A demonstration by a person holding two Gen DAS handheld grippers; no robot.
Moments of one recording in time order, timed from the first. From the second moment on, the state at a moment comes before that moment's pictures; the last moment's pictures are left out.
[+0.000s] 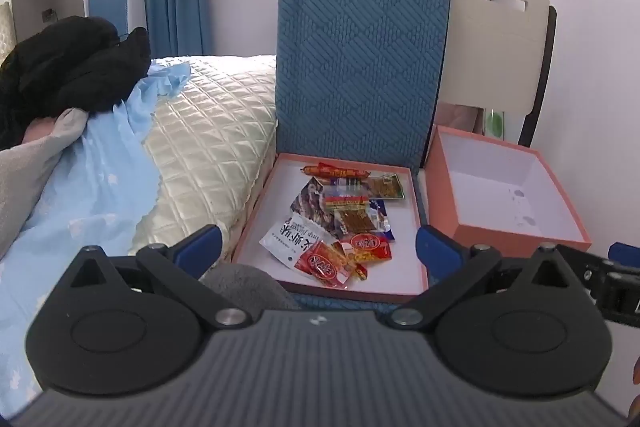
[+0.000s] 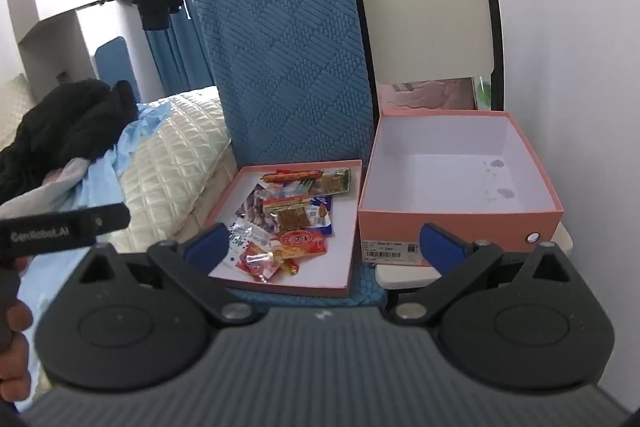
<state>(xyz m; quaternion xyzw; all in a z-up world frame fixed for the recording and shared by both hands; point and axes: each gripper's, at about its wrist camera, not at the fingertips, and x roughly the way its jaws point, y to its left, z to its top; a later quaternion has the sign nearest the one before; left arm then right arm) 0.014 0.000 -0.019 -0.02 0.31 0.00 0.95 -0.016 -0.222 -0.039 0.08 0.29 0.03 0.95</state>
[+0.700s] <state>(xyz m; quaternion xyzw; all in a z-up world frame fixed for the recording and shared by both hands) 0.013 0.006 -0.025 -0.03 0.31 0.01 0.95 -0.015 -0.220 -0.043 0.07 0.30 0.04 0.95</state>
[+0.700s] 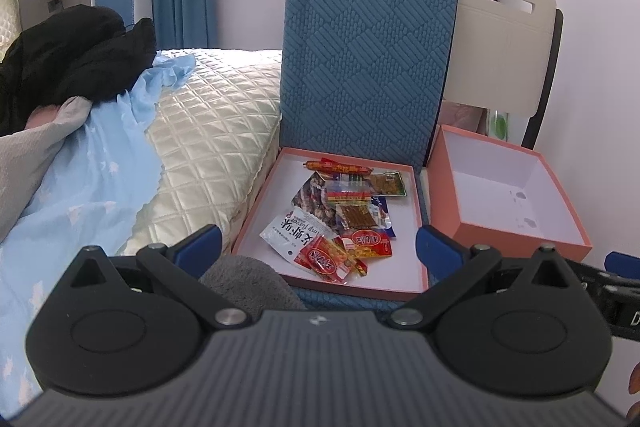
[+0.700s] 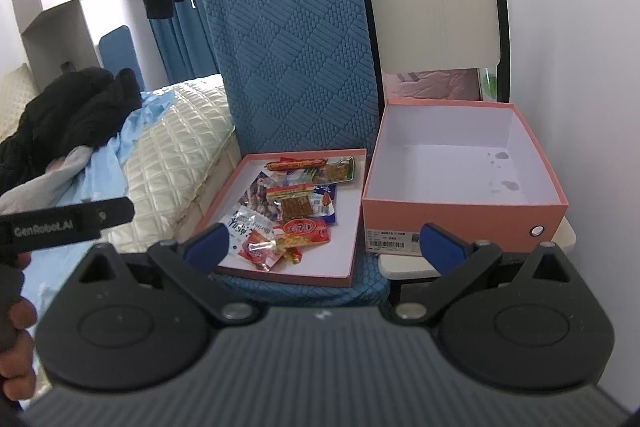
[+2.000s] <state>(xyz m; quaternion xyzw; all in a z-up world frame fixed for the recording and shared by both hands) 0.020 0.019 -0.036 -0.05 0.34 0.03 0.94 -0.008 -0.219 -0.050 0.08 0.32 0.06 0.94</state>
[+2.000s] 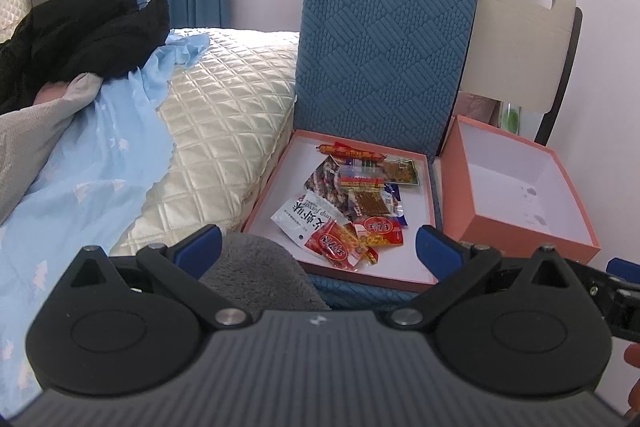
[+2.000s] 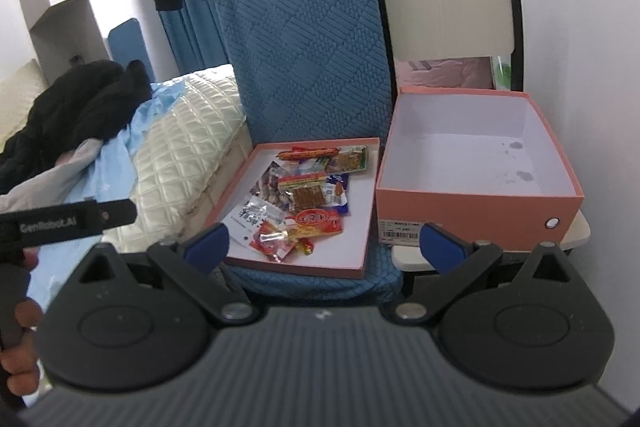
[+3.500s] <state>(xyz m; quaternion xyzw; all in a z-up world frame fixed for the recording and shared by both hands) 0.122 0.016 -0.141 -0.06 0.39 -0.09 0.91 0.092 -0.218 -0.096 0.11 0.36 0.07 0.92</state>
